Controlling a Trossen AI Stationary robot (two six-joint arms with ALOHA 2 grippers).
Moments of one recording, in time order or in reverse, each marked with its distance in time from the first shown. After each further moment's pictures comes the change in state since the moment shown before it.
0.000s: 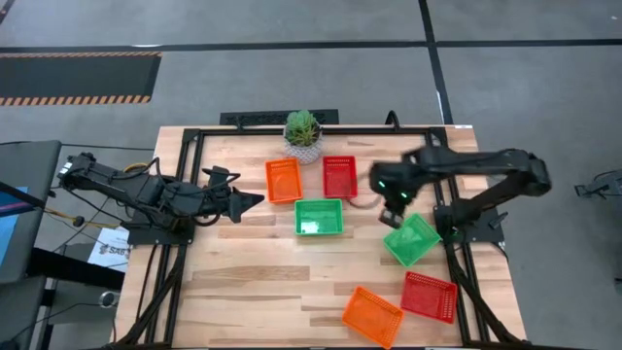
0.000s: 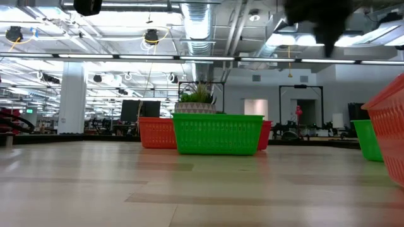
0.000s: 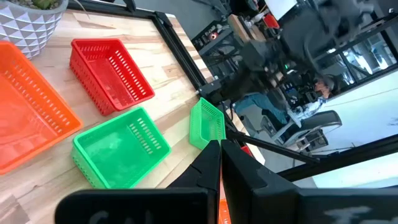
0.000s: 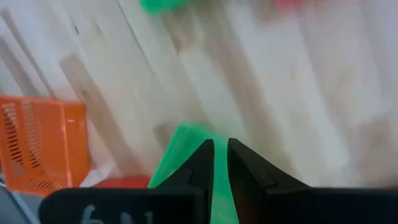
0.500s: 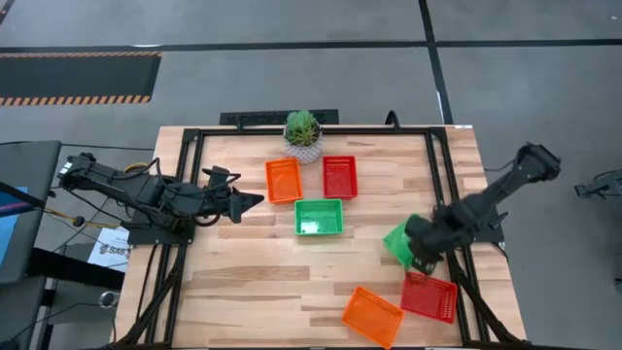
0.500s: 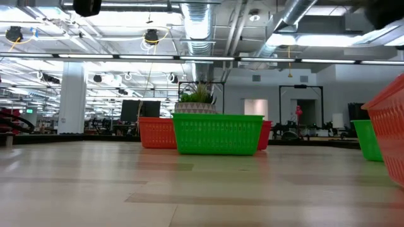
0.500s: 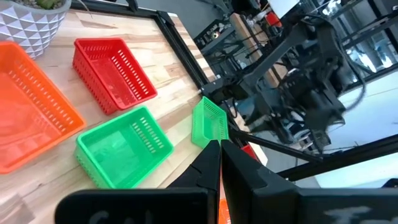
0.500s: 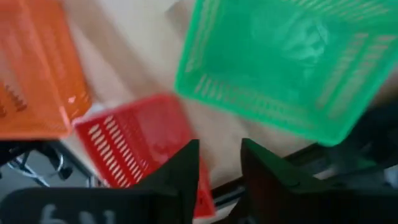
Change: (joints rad) left arm 0.000 0.000 0.000 -0.013 0.000 0.000; right arm 0.619 -0.208 -0.348 0.114 -0.006 0.766
